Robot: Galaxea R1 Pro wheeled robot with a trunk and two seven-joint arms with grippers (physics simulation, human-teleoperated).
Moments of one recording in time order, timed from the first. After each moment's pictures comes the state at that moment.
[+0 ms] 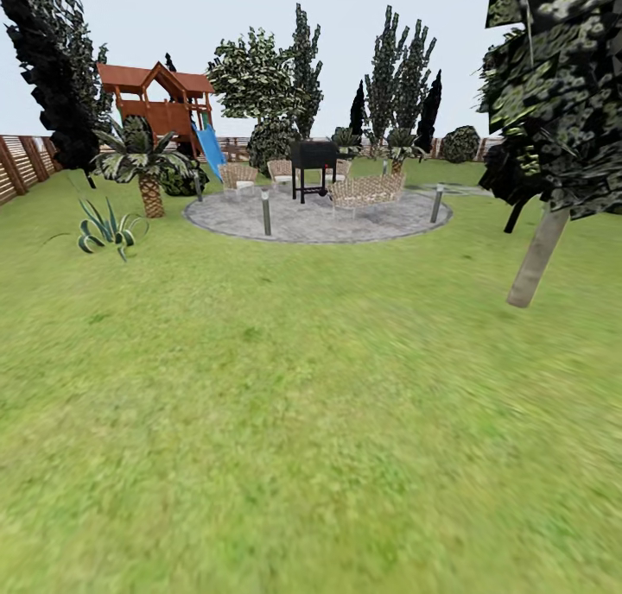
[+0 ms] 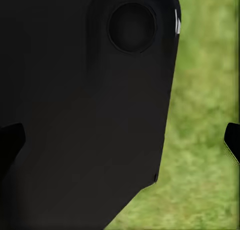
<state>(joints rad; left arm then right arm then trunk) 0.00 0.00 0.01 -0.01 0.00 0.00 0.01 -0.05 0.00 0.03 0.00 0.02 -0.01 0.00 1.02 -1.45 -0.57</state>
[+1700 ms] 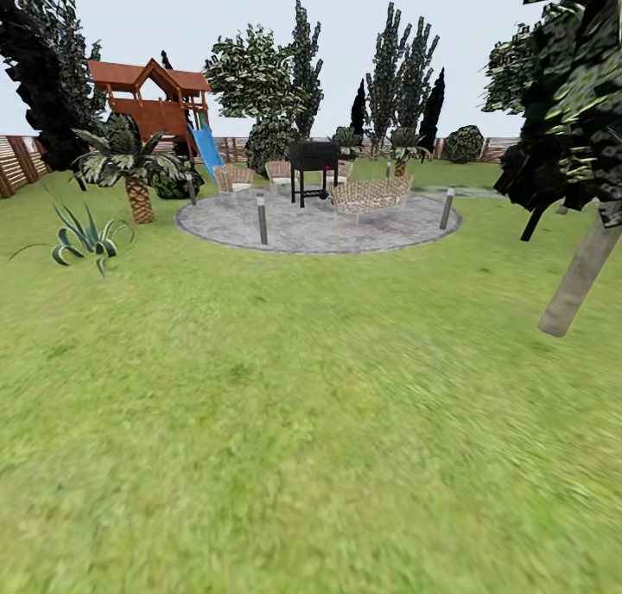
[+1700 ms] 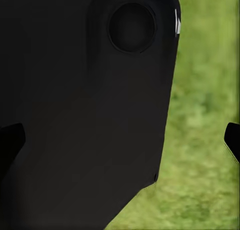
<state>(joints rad) 0.00 0.00 0.01 -0.01 0.00 0.00 0.01 -0.05 0.00 0.03 0.00 0.02 -0.01 0.00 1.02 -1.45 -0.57</state>
